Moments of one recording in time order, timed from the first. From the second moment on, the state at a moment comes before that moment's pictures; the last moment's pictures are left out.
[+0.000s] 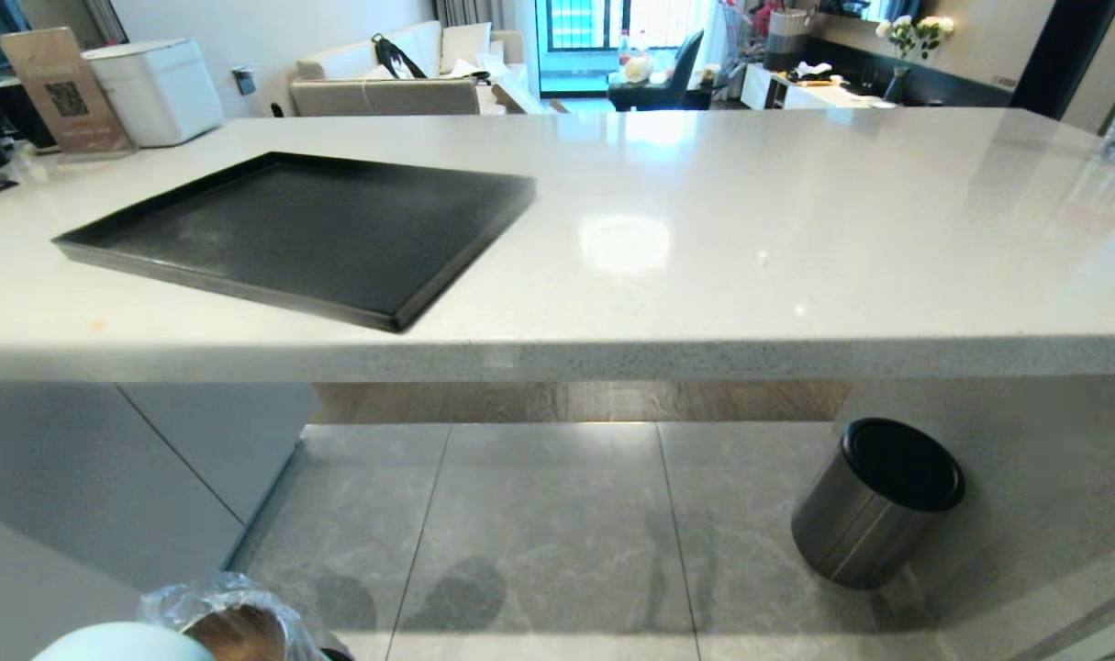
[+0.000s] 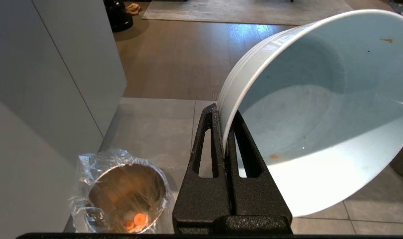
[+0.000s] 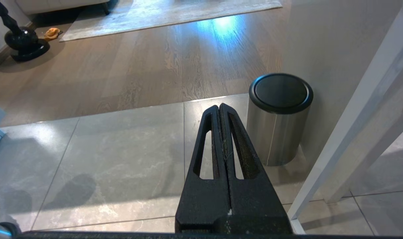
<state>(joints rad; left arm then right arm) 0.00 0.00 0.00 -0.01 0.01 -0.05 0.00 0.00 0.00 -0.01 -0.06 0.11</state>
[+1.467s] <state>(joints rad) 0.00 0.00 0.00 -0.01 0.01 -0.05 0.00 0.00 0.00 -0.01 -0.06 0.11</state>
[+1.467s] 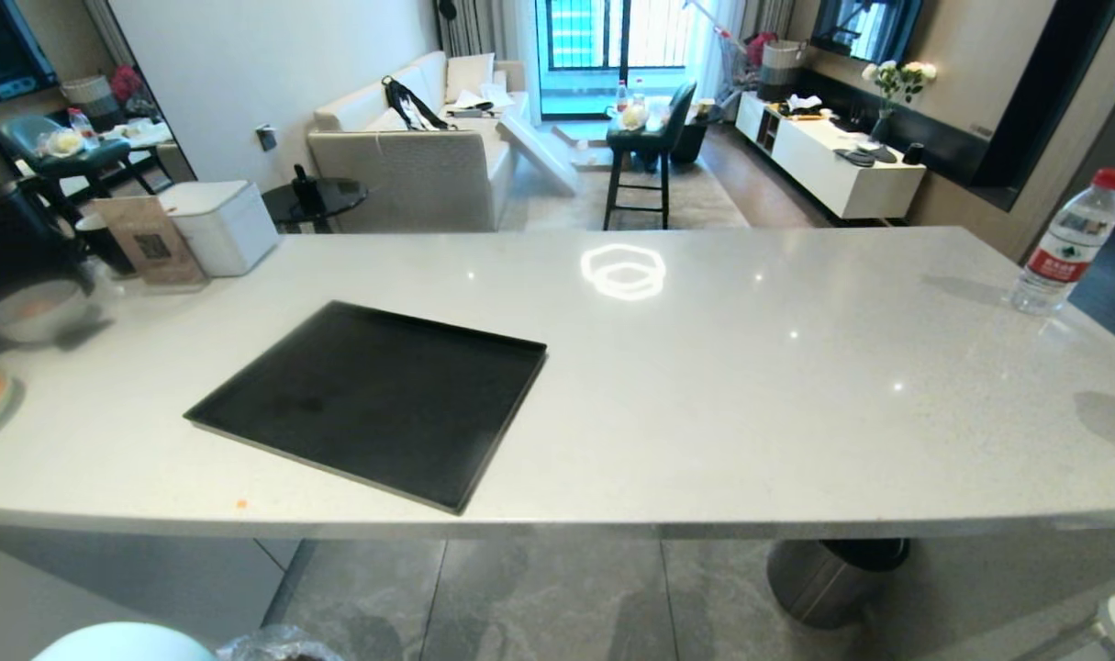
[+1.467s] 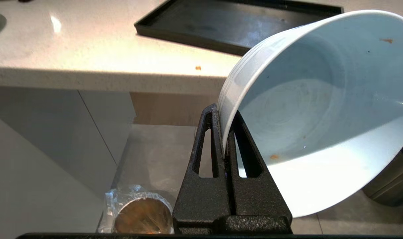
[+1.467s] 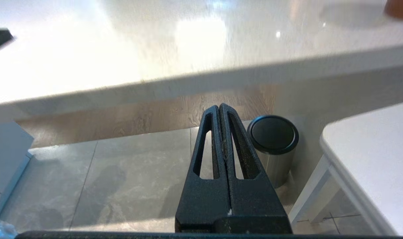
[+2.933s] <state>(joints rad) 0.00 0.00 0.00 -0.01 0.01 -0.05 0.00 0.00 0.00 -0.01 -0.06 0.11</state>
